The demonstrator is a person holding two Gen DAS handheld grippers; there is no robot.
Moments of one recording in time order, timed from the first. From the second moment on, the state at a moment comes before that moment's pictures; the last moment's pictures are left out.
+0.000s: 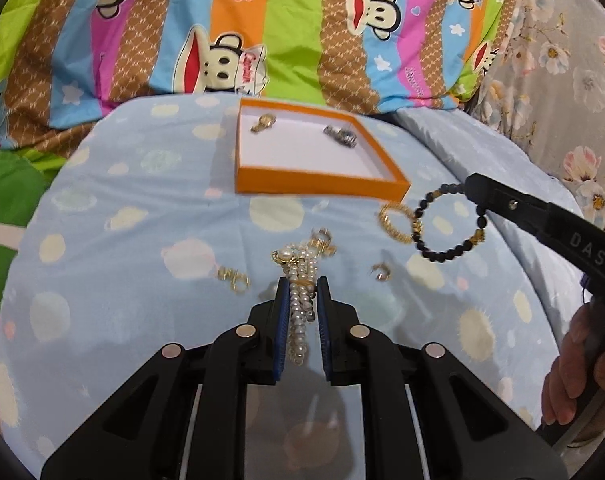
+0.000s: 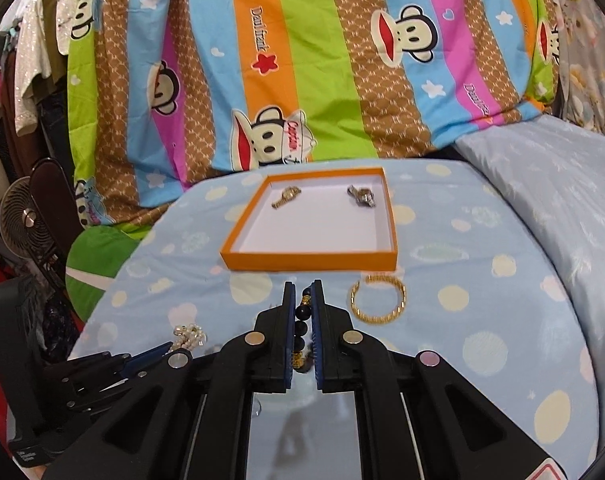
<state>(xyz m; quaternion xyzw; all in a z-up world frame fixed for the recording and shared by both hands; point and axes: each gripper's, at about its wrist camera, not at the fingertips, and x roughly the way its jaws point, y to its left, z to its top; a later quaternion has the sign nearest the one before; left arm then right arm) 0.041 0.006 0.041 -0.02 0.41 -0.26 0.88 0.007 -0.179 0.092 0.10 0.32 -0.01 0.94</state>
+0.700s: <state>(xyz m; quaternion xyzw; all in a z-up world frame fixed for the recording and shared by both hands) 0.229 -0.077 0.044 -0.01 0.39 -0.24 0.89 0.199 -0.229 0.049 0.17 0.37 0.04 0.91</state>
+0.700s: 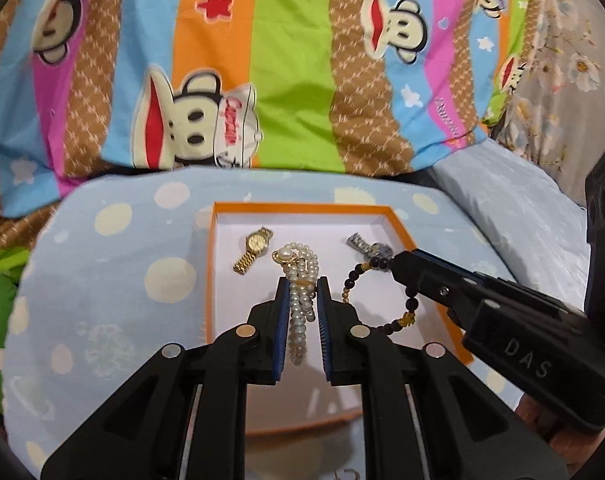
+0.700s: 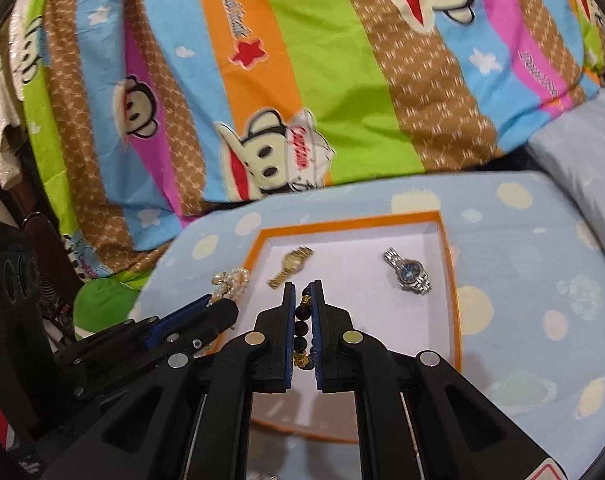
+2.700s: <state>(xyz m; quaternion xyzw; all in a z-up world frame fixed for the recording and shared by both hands) 0.080 0.013 -0.012 0.00 0.44 -0.17 0.88 -0.011 -0.200 -0.010 0.12 0.41 -0.05 0.90</state>
